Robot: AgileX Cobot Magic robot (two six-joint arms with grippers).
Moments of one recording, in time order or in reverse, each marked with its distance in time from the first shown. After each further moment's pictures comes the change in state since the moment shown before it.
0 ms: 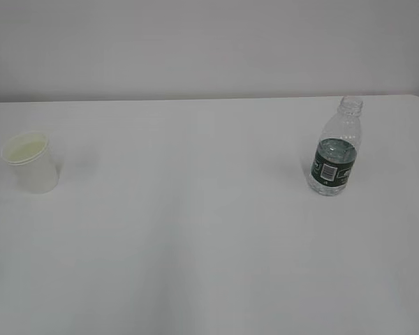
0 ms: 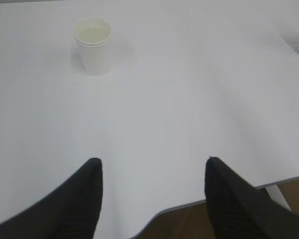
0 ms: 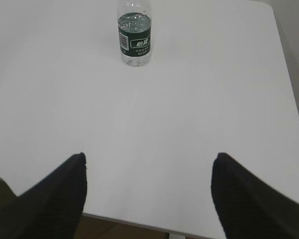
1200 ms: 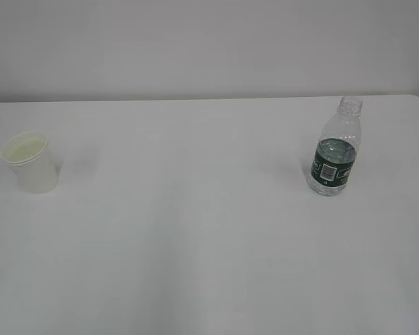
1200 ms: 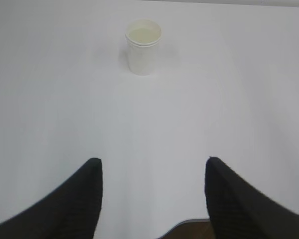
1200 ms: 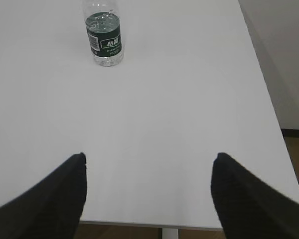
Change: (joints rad) left arm 0.199 0.000 0.000 0.000 0.000 0.000; right arm -0.141 0.000 0.000 0.011 0.000 0.000
